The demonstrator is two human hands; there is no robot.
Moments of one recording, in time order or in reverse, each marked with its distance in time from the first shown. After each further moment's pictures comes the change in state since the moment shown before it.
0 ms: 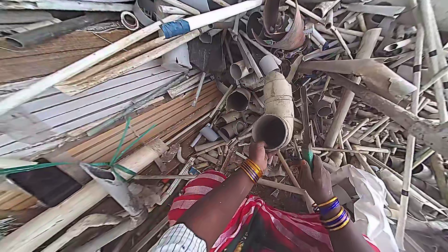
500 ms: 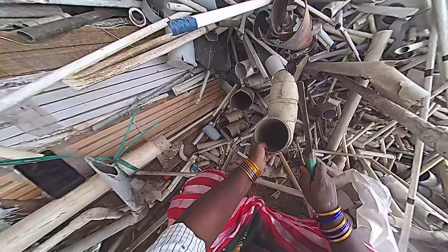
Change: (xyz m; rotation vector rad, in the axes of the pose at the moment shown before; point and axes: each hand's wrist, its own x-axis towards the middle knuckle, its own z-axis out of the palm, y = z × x) left_hand 0.013 0.003 -0.013 0.129 -0.022 -0.003; right_hand -0.004 -0.015 0.004 -0.245 0.113 -0.143
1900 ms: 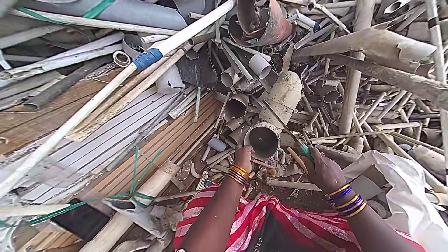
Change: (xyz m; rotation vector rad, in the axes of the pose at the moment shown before) left_hand 0.024 0.023 -0.033 0.348 0.090 0.226; right_hand 0.022 0.027 0.012 0.049 -0.375 0.205
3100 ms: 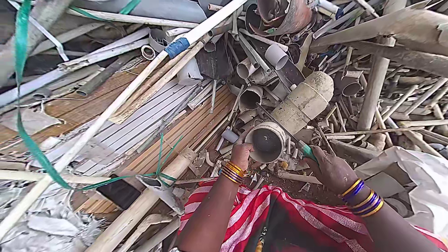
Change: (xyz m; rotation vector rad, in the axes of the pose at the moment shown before) left_hand -0.031 0.022 -0.060 0.112 -0.076 0.162; right_hand -0.017 -0.023 -0.003 0.020 -0.127 -0.257
